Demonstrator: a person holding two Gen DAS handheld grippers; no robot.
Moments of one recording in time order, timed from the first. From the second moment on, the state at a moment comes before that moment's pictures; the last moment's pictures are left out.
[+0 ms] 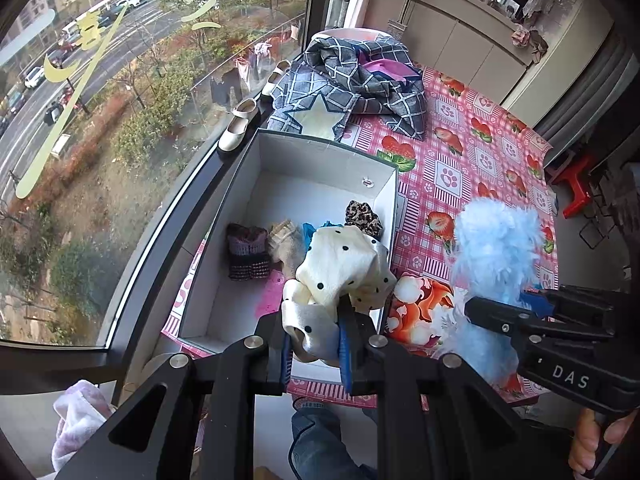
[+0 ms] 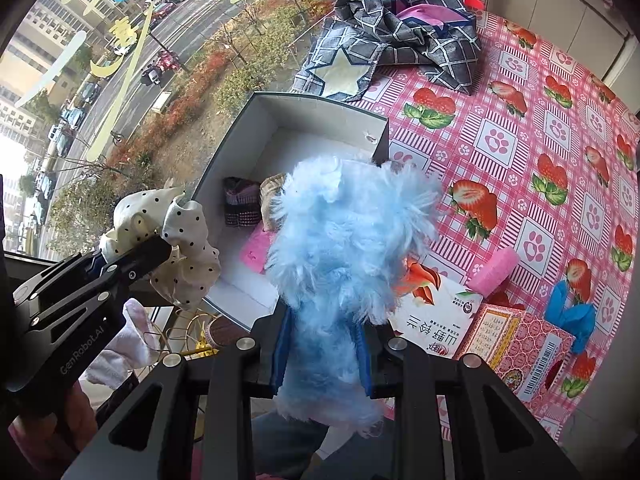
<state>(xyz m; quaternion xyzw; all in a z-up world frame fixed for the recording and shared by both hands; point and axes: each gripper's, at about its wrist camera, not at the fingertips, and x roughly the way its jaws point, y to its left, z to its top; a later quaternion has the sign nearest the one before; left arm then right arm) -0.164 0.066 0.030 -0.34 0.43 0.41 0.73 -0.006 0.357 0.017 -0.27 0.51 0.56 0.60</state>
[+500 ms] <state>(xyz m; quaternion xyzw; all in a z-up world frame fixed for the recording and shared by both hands) -0.168 0.073 0.025 -0.35 0.43 0.40 0.73 -0.009 0.362 0.017 -0.27 0.51 0.56 0.59</state>
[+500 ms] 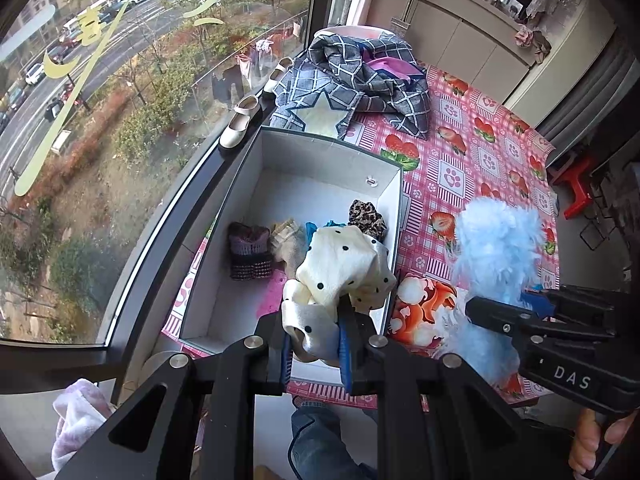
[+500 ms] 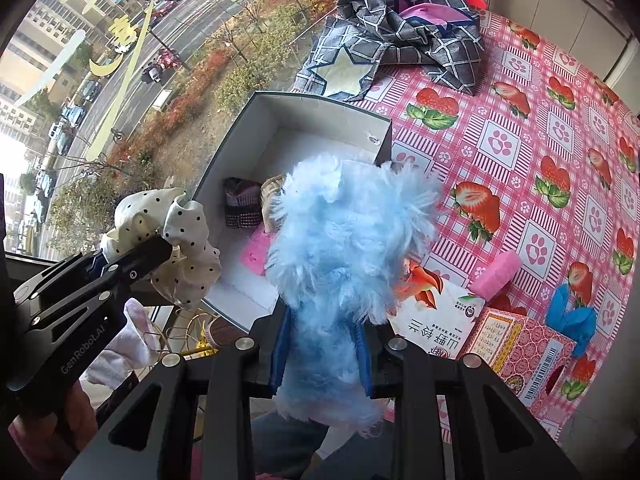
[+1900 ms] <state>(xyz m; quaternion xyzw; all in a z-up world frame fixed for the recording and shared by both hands) -0.177 0.121 -0.063 -0.41 0.49 0.41 0.65 -0.035 0.447 -0.006 -0.33 0.52 0.55 0.57</state>
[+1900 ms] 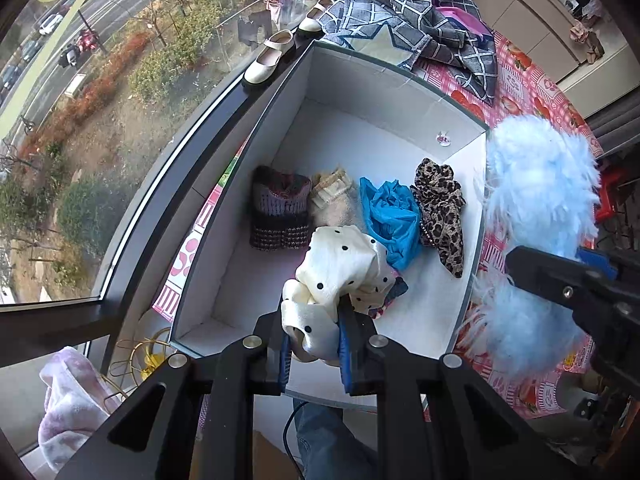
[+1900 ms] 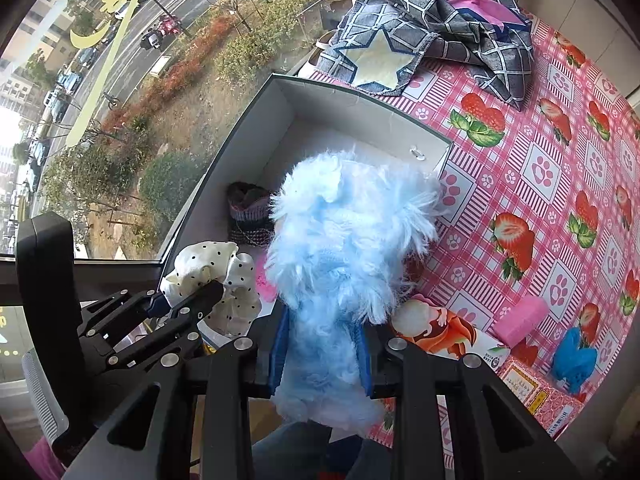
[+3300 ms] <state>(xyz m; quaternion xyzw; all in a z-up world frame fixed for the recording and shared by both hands) -0.176 0.121 -0.054 -0.41 0.47 0.42 0.66 -0.047 0.467 -0.009 -0.36 0.50 0.55 0.56</state>
